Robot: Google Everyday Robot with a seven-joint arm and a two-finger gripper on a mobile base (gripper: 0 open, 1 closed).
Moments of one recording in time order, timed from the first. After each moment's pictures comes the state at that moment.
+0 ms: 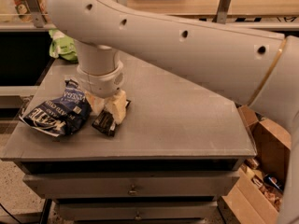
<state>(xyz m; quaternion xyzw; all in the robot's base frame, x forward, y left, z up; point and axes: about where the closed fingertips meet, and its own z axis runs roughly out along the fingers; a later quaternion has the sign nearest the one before) 0.497 0.099 0.835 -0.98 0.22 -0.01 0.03</state>
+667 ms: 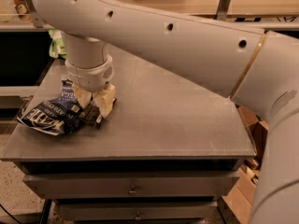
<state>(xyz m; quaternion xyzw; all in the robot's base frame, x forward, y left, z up) 0.505 0.127 0.845 -0.98 0.21 -0.01 0.04</state>
